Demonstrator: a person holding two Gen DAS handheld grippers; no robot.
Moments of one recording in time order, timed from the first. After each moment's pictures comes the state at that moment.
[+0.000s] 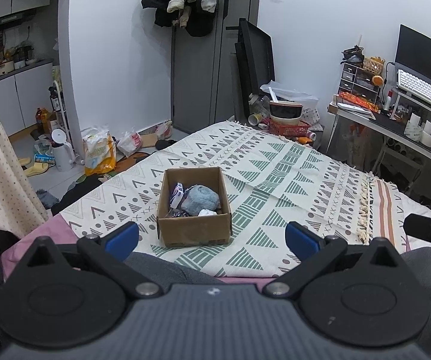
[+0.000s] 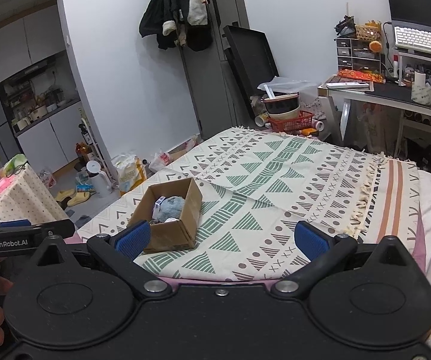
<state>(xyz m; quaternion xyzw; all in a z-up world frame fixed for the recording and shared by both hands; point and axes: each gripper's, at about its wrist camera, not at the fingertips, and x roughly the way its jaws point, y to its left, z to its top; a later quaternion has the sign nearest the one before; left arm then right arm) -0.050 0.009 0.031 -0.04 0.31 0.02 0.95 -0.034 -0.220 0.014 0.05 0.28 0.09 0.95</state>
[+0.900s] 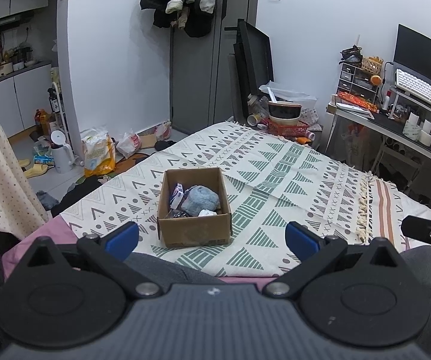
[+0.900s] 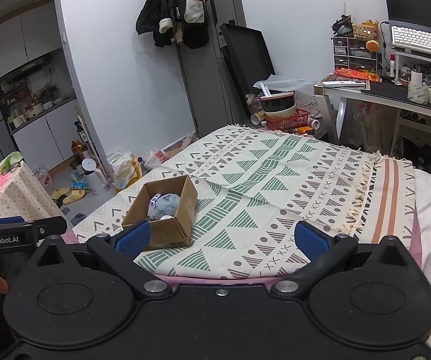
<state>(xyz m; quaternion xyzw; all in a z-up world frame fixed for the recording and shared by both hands) -0.050 0.006 0.030 -0.03 0.31 0.01 0.95 -0.035 -0.222 0.013 0.04 0.29 0.08 0.95</state>
